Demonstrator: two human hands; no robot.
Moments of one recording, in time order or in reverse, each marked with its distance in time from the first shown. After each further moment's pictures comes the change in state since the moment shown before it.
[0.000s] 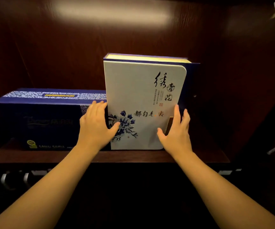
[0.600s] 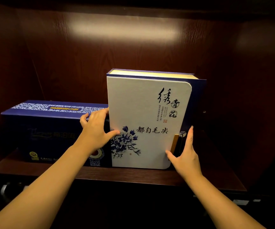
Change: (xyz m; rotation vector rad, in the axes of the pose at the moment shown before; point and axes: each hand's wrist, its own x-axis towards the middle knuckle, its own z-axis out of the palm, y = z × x) left_hand 0.045 -0.028 0.015 -0.051 0.016 0.044; right_hand 0.016 0.059 0.026 0.199 -0.038 0.040
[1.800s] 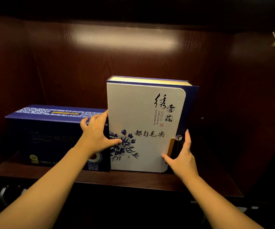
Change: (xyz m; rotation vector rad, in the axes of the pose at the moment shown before) left_hand -0.001 0.006 -0.004 0.022 -0.074 0.010; right_hand 0.009 0.004 -0.002 0.020 -0.011 0.026
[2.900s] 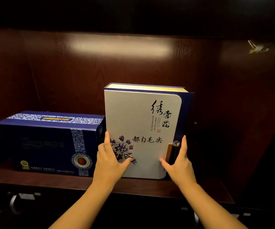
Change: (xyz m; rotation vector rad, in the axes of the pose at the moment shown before) left_hand -0.059 0.088 0.075 -0.178 0.119 -0.285; right_hand 0.004 0.021 -0.023 -0.103 0.001 -0.049
